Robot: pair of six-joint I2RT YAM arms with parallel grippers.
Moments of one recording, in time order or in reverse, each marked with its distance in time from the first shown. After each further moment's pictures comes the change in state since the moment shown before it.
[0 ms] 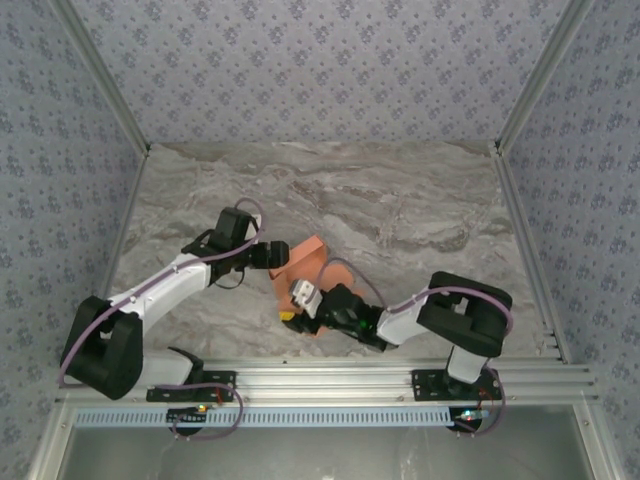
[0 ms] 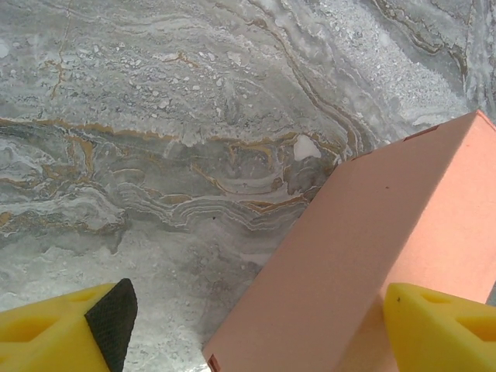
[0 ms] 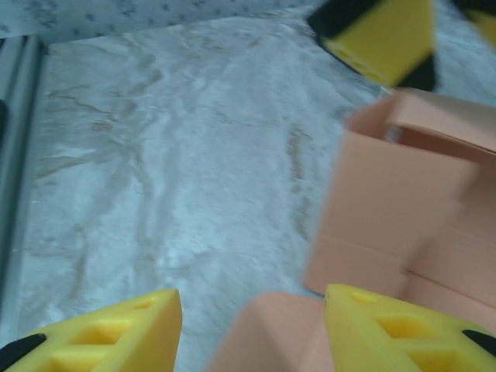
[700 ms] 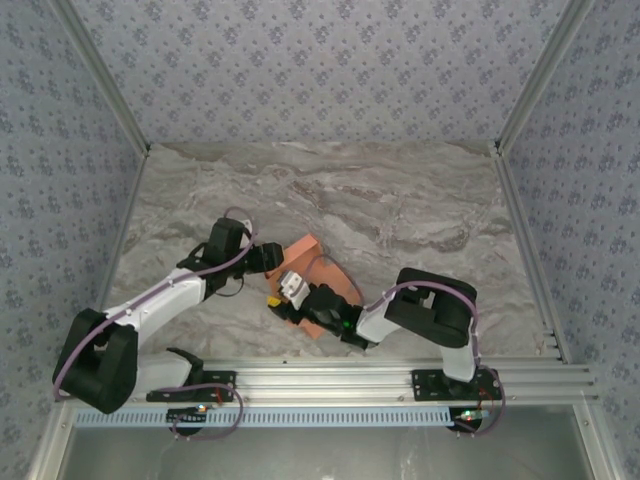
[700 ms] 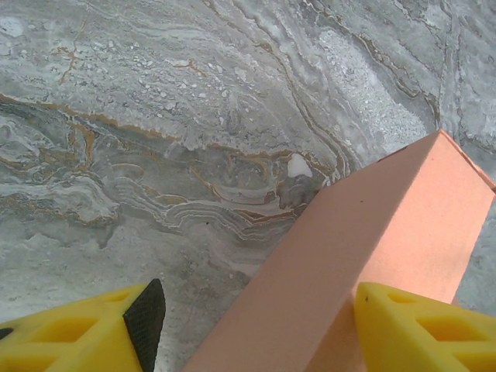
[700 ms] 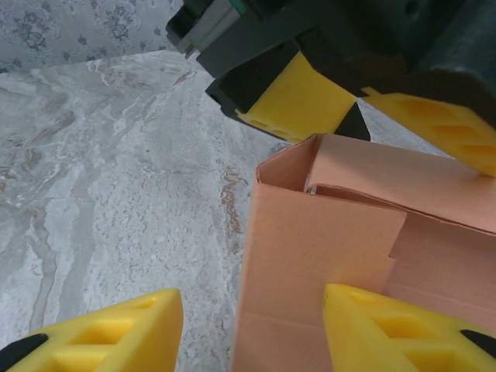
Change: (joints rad) left arm 0.011 -0.076 -0.142 0.177 0.008 -0.148; right arm 0.010 0.183 0.129 0.123 0.217 0.015
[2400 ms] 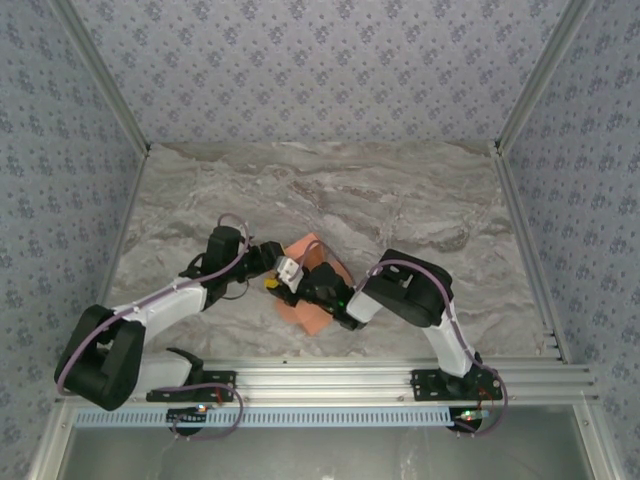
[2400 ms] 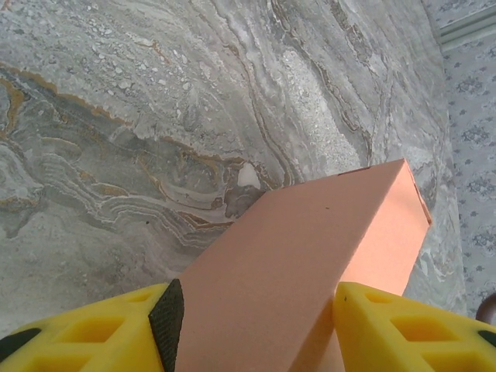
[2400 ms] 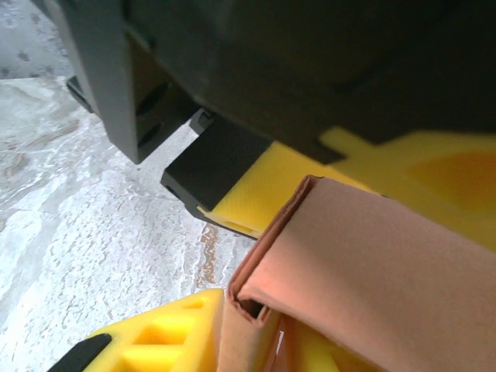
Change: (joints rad) left arm 0.009 0.022 -0.124 0.278 0.108 -0.266; right arm -0.167 0.197 0.144 0.125 -0.345 -0.108
